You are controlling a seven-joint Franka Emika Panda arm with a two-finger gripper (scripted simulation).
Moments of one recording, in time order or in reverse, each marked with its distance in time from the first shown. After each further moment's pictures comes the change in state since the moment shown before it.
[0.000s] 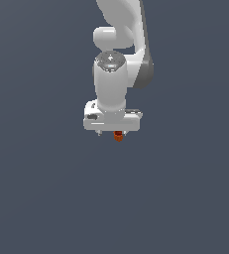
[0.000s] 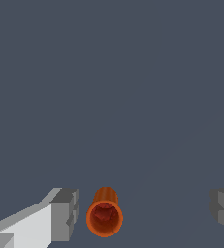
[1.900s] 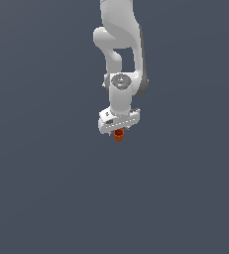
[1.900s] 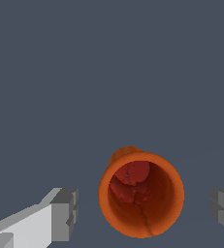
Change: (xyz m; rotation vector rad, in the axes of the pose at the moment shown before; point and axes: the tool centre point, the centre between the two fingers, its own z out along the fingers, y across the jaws) arm -0.098 -0.031 0.109 0.000 -0.013 -0.379
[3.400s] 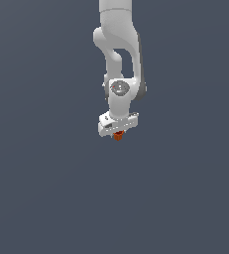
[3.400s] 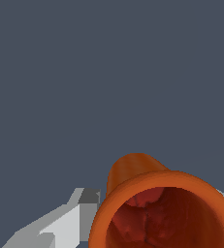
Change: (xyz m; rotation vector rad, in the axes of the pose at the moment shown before) arm -0.003 0.003 0.027 0.000 0.000 -0.004
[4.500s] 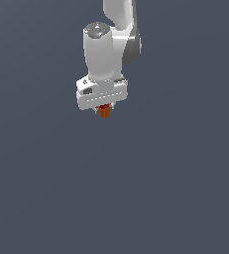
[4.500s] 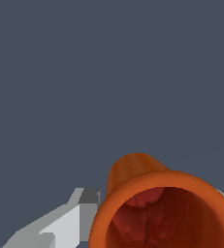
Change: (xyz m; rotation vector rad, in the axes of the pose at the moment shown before) arm -0.033 0.057 -0.169 0.002 0.002 0.000
